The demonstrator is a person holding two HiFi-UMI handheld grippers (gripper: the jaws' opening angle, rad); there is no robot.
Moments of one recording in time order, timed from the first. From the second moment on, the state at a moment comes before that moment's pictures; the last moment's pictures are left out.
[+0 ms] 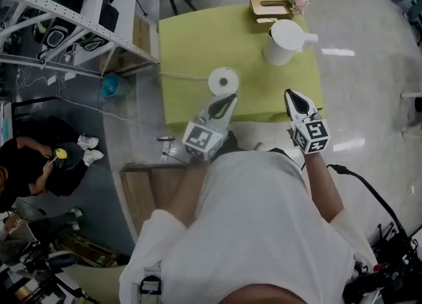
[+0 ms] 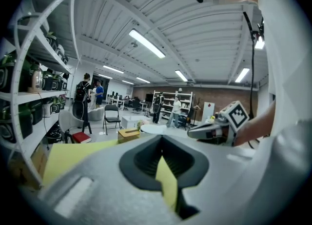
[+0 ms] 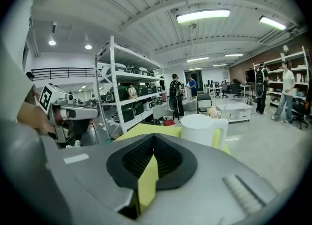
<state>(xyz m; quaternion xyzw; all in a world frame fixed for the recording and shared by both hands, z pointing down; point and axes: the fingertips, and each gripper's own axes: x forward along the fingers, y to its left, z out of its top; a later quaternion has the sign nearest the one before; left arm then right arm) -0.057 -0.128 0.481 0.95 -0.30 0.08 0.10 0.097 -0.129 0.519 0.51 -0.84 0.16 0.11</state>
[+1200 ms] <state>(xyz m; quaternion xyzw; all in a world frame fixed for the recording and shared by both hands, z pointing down) -0.061 0.048 0.452 0.93 -0.35 0.06 0.10 0.102 0.029 0.491 0.48 -0.86 0.15 0.10</state>
